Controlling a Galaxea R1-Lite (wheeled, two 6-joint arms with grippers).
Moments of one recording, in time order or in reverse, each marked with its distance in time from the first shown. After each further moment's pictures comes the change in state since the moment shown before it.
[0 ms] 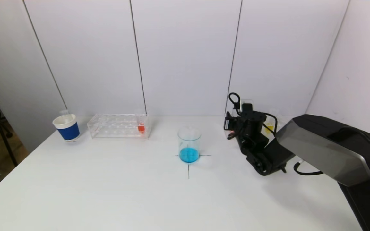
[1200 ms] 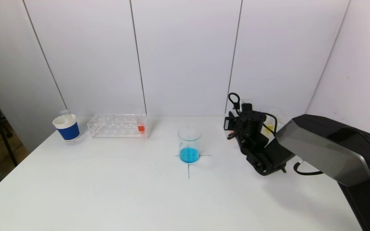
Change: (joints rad) left arm 0.000 0.000 0.000 0.000 0.000 0.001; right arm -0.001 -0.001 0.000 0.001 0.001 -0.007
